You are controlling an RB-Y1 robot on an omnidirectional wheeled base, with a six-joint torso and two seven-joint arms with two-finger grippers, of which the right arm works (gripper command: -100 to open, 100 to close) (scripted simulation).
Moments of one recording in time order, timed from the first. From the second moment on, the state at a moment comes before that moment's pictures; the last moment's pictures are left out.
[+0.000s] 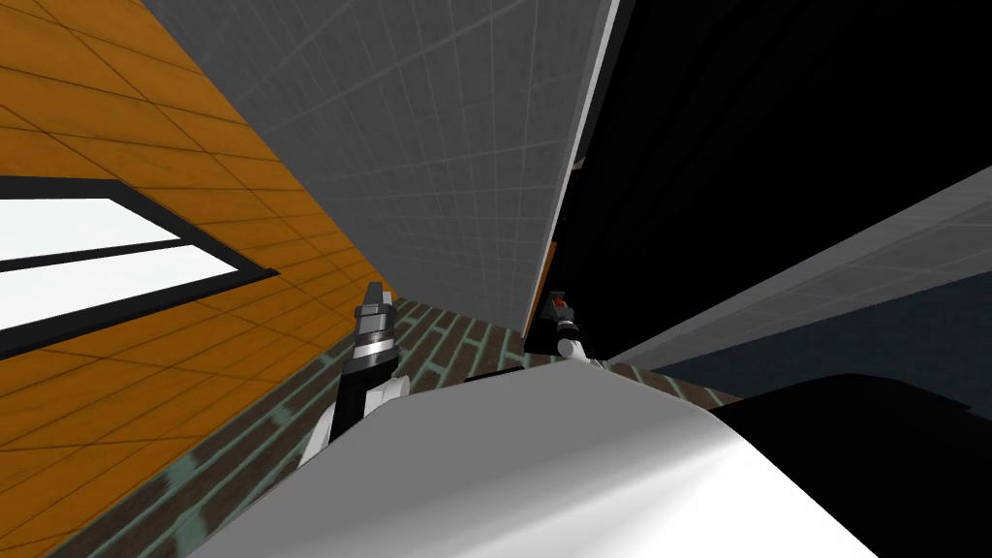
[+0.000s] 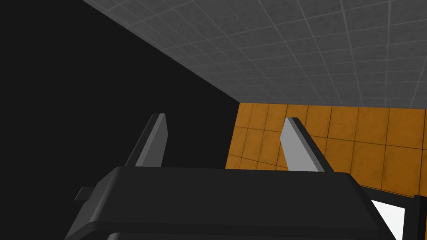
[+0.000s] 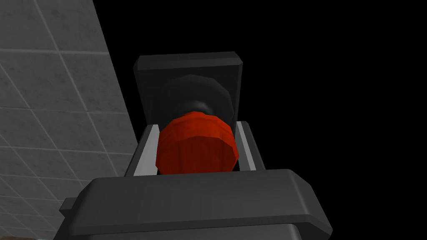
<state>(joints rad) 0.26 -0.30 0.03 -1.46 -0.96 -0.43 -0.95</state>
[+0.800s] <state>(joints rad) 0.27 -0.40 0.08 -1.46 -0.96 -0.45 -1.05</state>
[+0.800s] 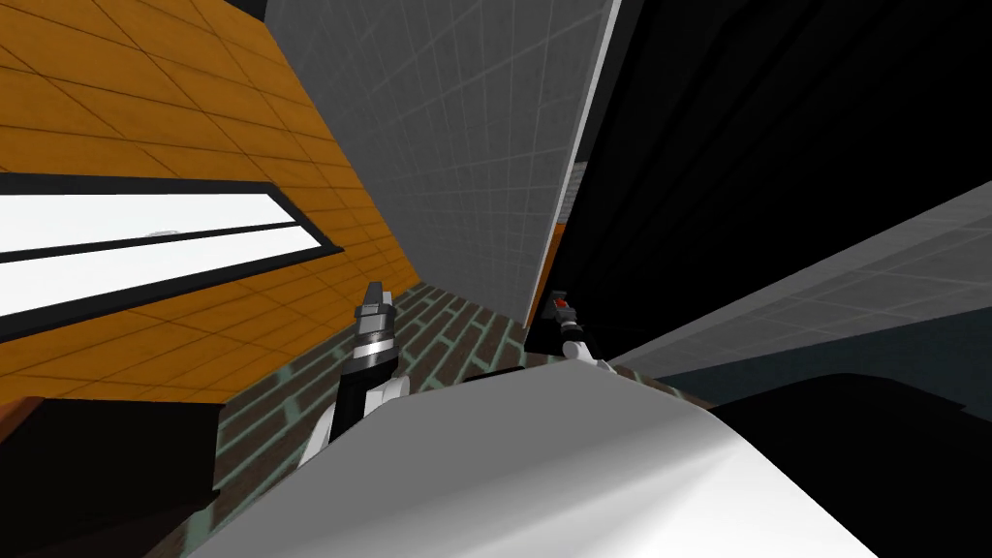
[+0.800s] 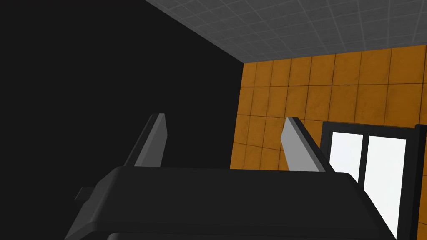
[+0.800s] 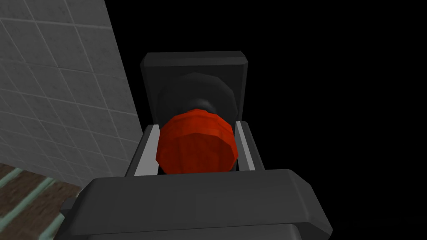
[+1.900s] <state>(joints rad) 0.31 -0.52 0.17 -1.47 -0.95 -0.50 -1.17</state>
